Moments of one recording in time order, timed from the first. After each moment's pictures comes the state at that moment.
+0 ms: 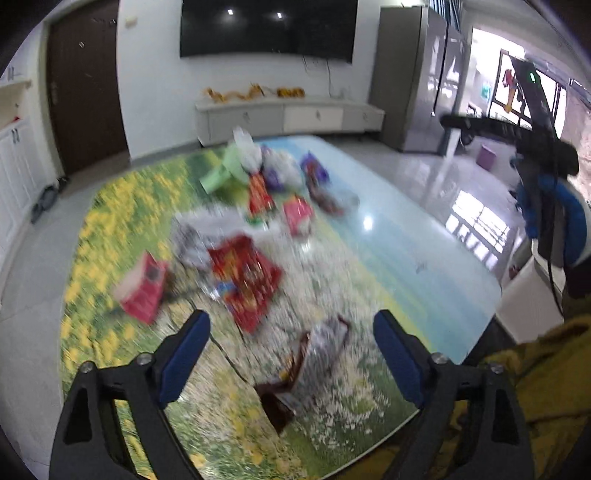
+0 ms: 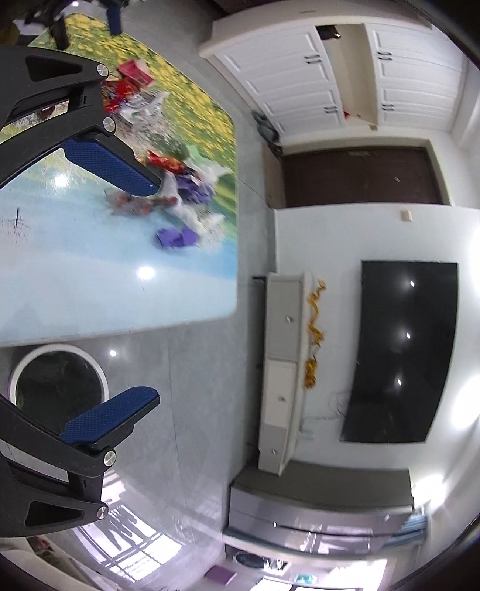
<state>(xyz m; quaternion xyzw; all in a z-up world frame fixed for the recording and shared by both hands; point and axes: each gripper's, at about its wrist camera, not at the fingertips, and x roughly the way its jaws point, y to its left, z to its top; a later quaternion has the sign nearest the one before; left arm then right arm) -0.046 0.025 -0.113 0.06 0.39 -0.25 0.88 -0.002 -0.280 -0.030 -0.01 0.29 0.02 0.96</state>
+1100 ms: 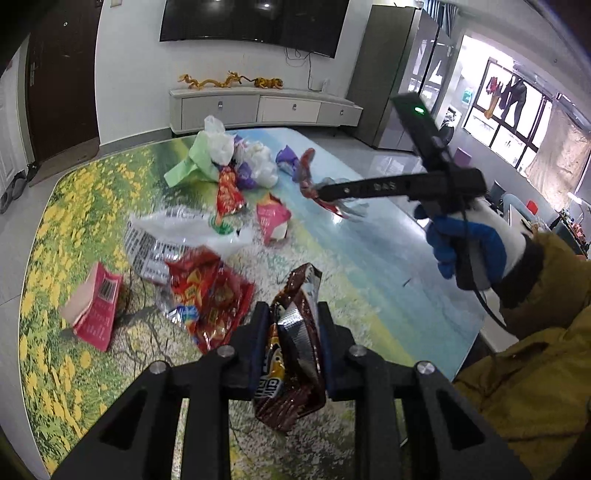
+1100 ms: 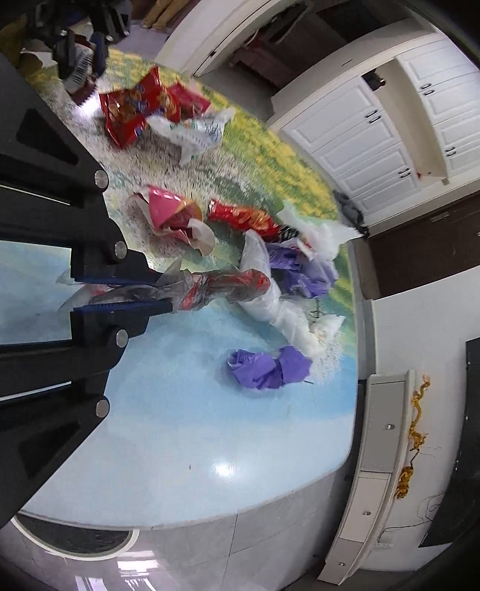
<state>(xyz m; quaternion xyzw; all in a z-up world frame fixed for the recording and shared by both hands) -0.006 0.015 -0.110 0.03 0.40 -0.30 0.86 0.109 -0.226 -0.144 0.03 0.46 0.22 0.86</state>
